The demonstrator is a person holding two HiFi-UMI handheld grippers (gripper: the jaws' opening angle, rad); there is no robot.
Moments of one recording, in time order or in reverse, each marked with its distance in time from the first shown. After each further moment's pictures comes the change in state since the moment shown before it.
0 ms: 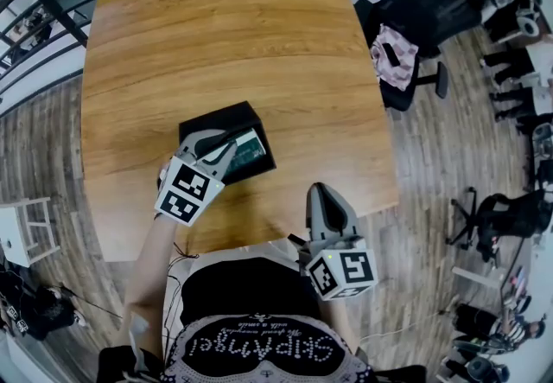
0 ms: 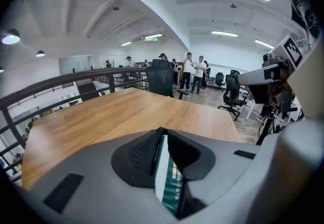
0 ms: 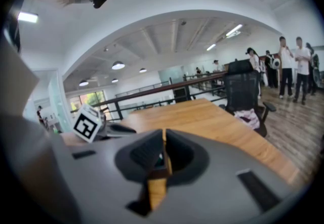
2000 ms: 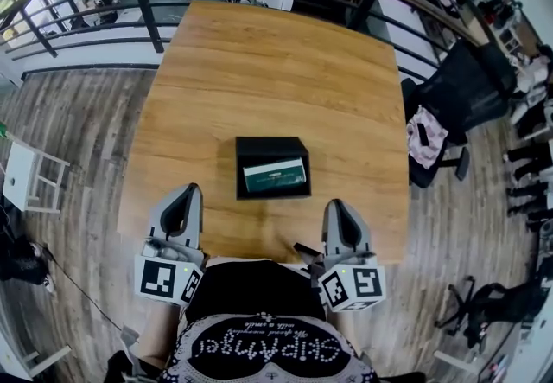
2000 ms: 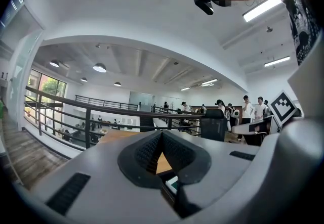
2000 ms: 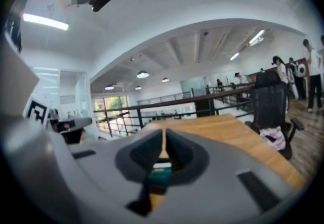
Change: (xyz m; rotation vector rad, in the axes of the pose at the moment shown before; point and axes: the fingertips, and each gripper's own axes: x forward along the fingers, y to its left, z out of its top) left arm -0.265 -0.015 0.018 -0.307 -0.530 0.676; right arm -0.007 0.060 0.036 -0.135 -0.129 0.247
